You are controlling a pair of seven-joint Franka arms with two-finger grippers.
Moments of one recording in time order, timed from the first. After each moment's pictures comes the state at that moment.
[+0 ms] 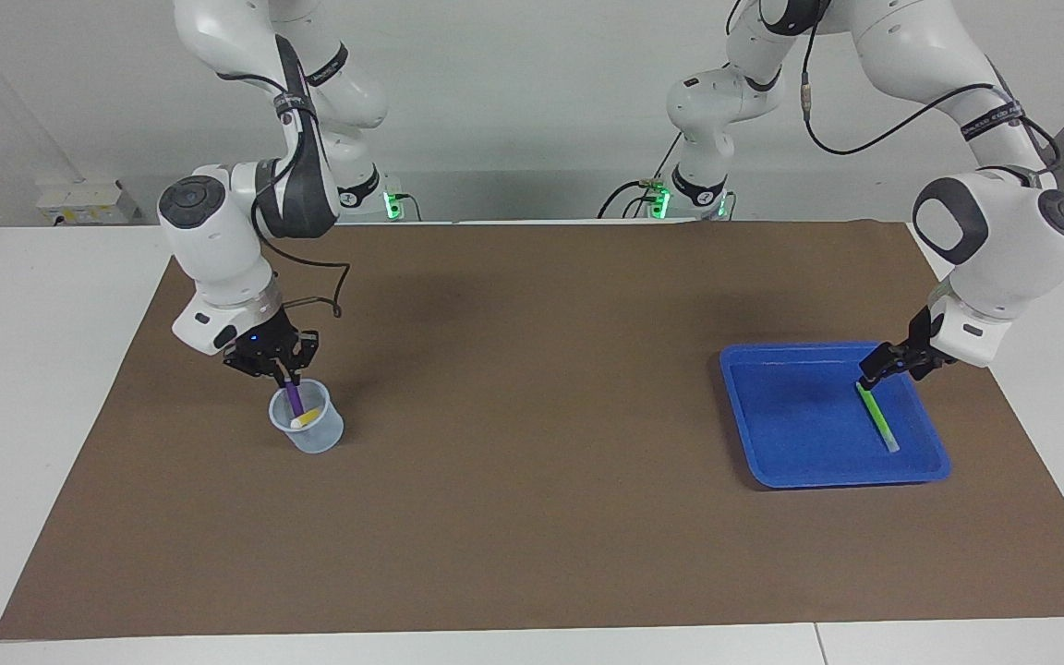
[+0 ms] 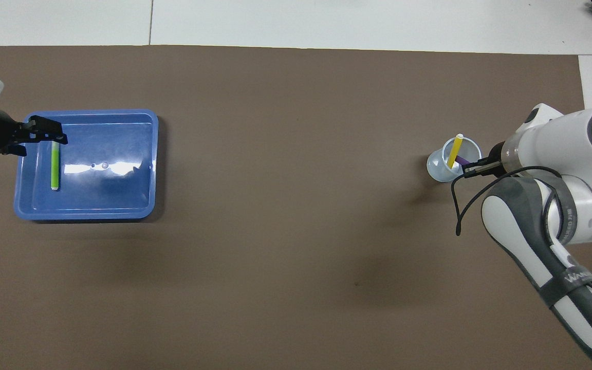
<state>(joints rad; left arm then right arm) 0.21 0.26 -0.11 -1.71 -0.09 1.99 -0.09 -0.33 0.13 0.36 -2.02 -0.08 2.22 -0.13</state>
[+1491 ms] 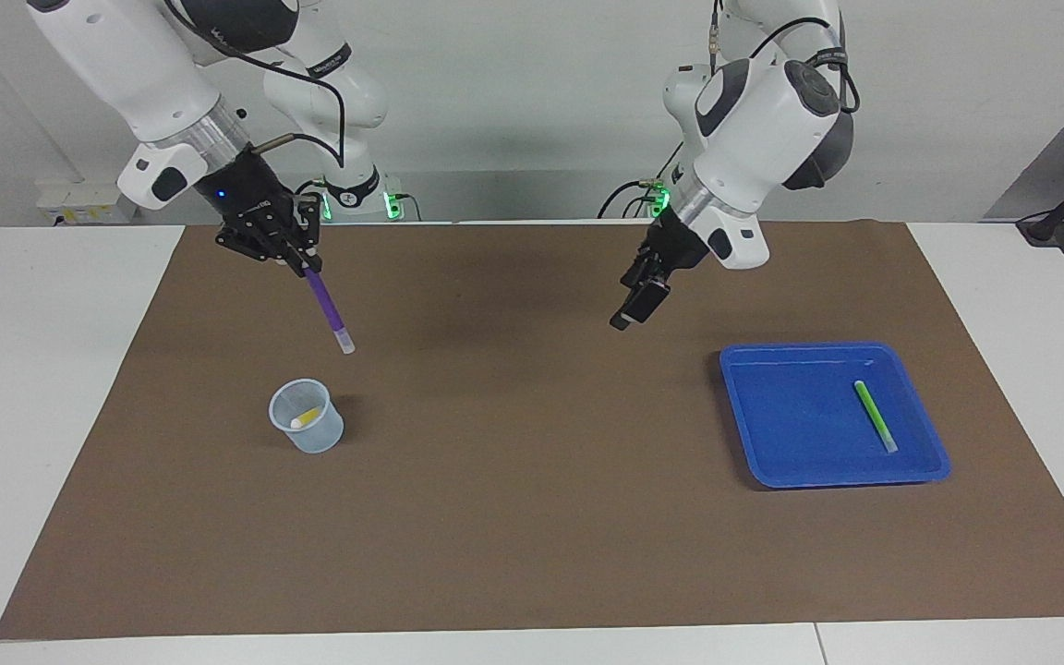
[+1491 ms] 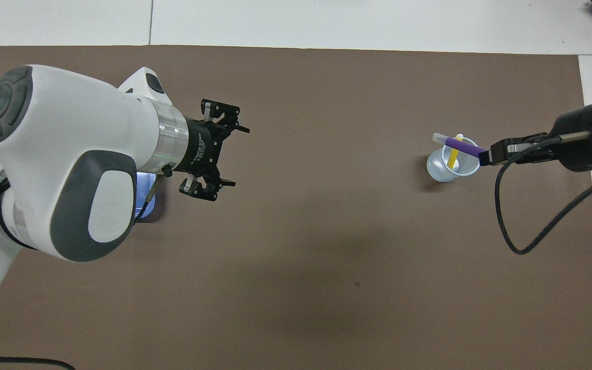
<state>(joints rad) -0.33 0.09 -0.14 -1.73 -0.42 2.08 -1.50 -0.32 -0.01 0.37 -1.61 0.35 1.68 -0.04</state>
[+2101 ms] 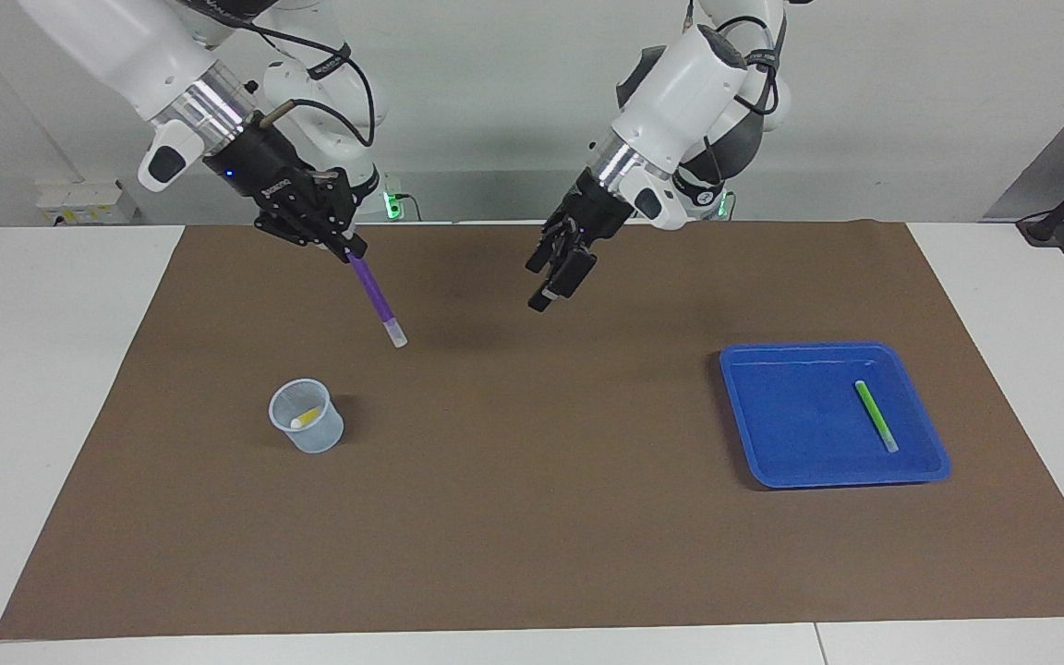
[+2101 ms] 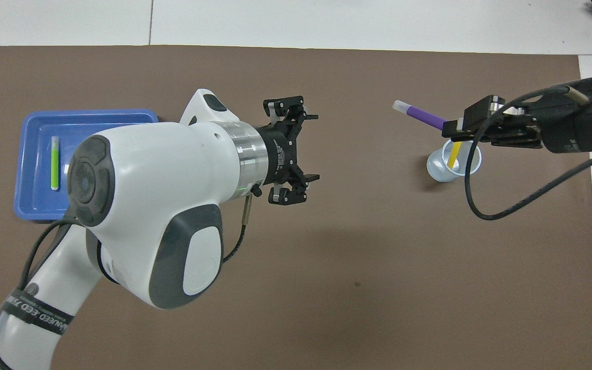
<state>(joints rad) -0.52 0.10 -0.14 -1.74 -0.50 2.44 -1.80 -0.28 0.00 0.38 -1.58 0.56 1.79 0.22</state>
